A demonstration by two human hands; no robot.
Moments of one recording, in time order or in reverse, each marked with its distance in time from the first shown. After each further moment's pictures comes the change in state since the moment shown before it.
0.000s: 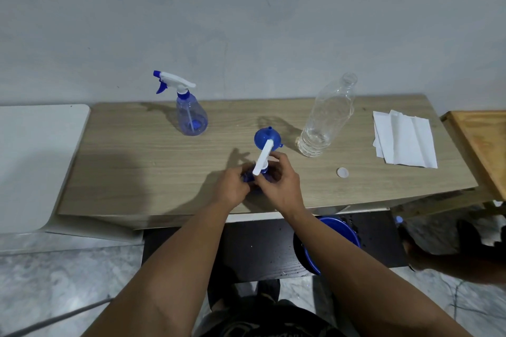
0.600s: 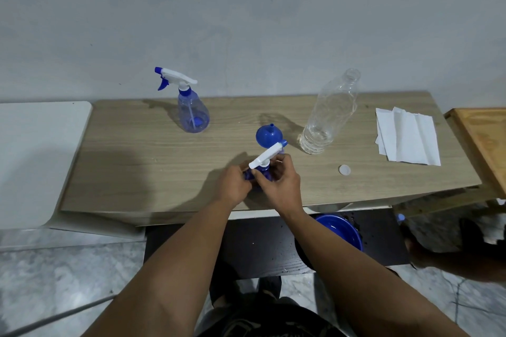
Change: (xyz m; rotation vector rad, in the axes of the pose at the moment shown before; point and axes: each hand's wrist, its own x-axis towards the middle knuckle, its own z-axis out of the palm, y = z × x) left_hand -0.004 0.006 0.001 0.112 0.061 -0.065; right_hand -0.006 0.005 0.009 0.037 0.066 0.040
